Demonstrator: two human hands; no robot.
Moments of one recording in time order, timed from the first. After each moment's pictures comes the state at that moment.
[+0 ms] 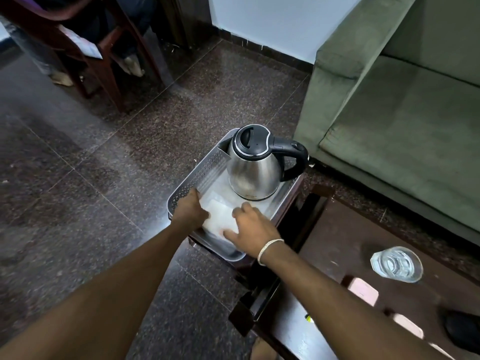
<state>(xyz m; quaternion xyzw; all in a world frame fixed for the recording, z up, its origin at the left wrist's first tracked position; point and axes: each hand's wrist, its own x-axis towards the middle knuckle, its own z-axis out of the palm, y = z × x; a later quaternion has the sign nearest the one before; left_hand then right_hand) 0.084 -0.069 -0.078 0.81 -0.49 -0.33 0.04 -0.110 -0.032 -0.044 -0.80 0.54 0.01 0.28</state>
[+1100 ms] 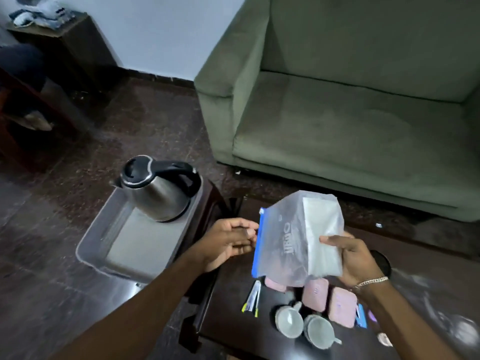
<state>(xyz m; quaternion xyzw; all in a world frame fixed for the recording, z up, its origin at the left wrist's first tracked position) -0.182 0.000 0.005 0.43 -0.36 -0.81 0.16 -0.460 0.106 0.006 -0.07 0.51 -0.54 0.67</state>
